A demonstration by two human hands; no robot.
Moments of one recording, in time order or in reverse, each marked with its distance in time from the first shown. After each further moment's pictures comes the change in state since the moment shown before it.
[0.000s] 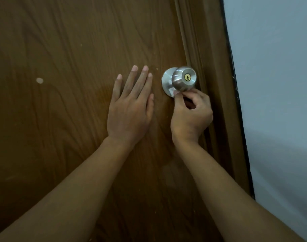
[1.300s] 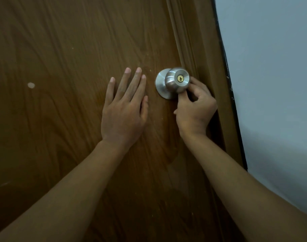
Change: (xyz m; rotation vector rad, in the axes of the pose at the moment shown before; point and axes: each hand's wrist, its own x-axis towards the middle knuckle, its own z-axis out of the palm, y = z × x) left_hand 0.000 0.001 -0.001 0.007 -0.016 -0.014; right_hand 0.036 0.012 -0.006 -0.001 -0.054 -0.176
